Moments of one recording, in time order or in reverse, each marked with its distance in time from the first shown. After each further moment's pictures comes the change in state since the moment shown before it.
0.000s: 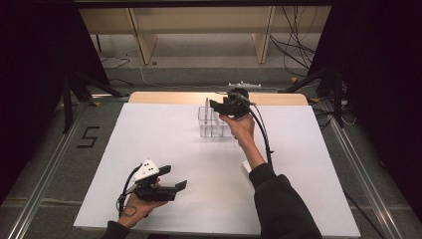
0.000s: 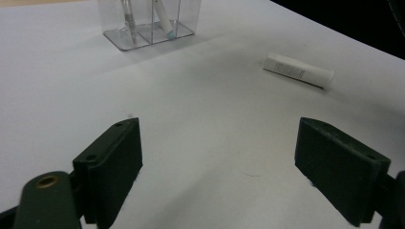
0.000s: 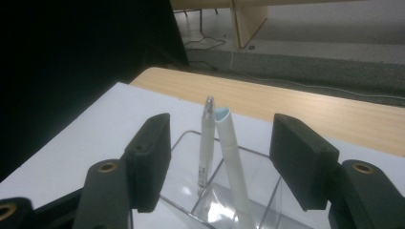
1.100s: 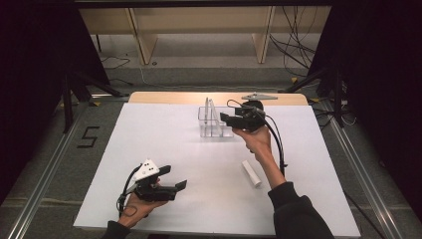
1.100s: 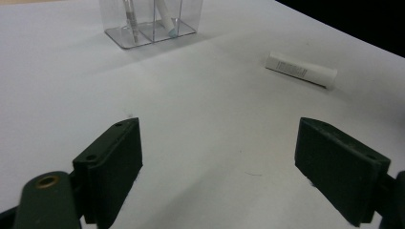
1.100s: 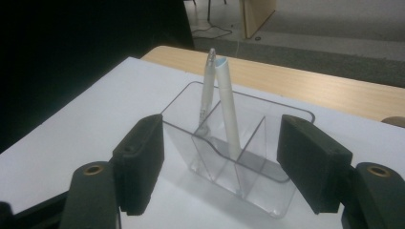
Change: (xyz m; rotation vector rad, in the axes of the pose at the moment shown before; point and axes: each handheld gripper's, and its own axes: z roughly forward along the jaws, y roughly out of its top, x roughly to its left) left arm 0.001 -0.001 0.001 0.002 0.005 -0.005; right arm -0.006 -0.025 -0.055 0.037 0.027 -0.049
